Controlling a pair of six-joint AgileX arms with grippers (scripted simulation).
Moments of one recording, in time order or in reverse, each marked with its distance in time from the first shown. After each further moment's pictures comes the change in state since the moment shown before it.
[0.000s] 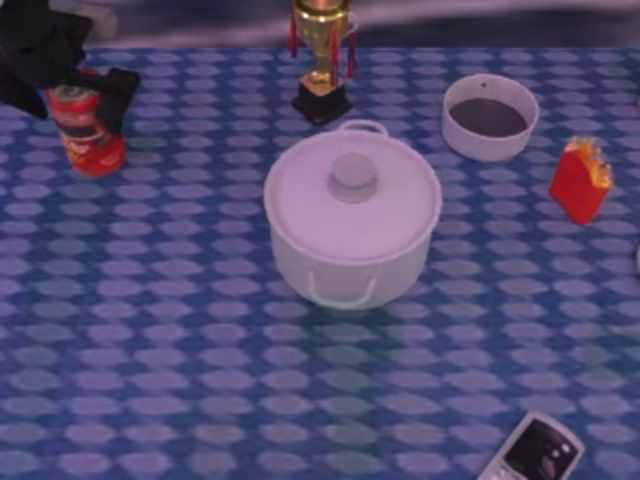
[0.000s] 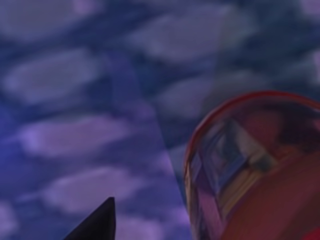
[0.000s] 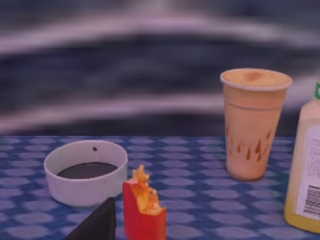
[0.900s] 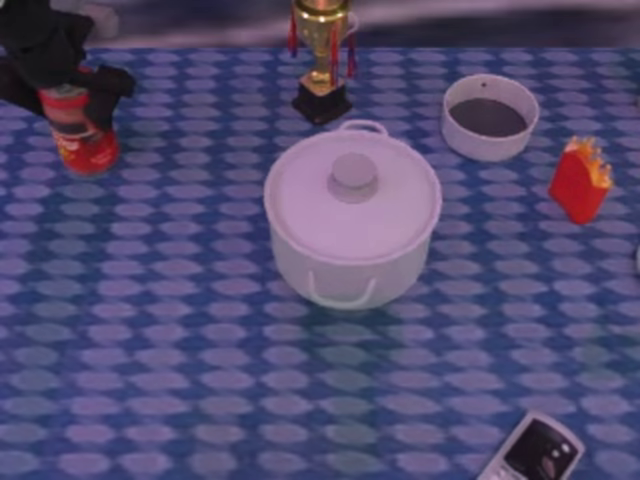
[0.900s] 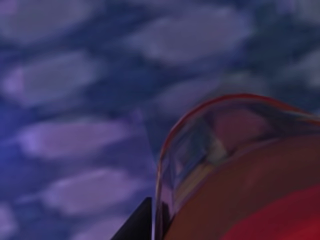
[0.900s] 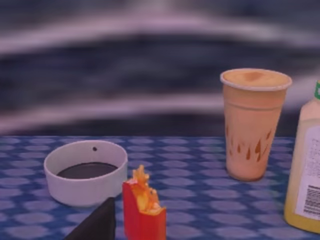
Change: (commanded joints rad) left arm 0.000 0.000 0.000 0.000 0.000 0.000; right arm 0.000 0.000 0.000 0.000 0.000 0.000
